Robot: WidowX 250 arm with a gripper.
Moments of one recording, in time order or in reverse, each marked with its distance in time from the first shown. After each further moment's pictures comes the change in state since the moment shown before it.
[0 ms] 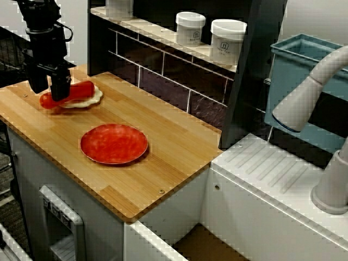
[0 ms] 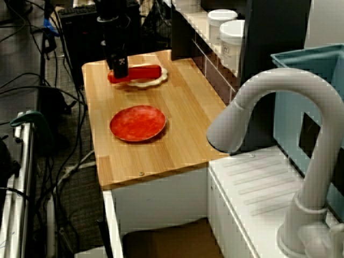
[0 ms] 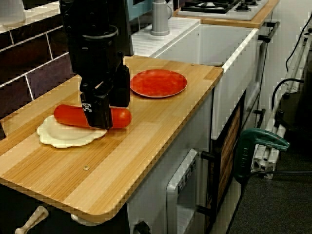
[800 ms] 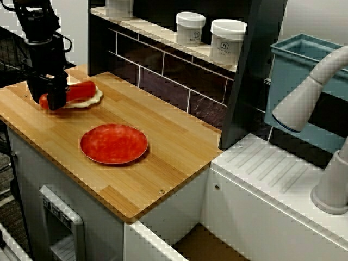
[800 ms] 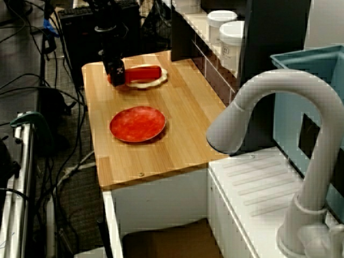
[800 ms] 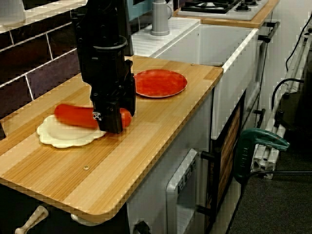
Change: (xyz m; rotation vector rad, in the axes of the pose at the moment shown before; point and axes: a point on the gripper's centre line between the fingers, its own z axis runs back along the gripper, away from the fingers) arm -0.007 -0.005 -0.012 -0.001 -0.004 -0.004
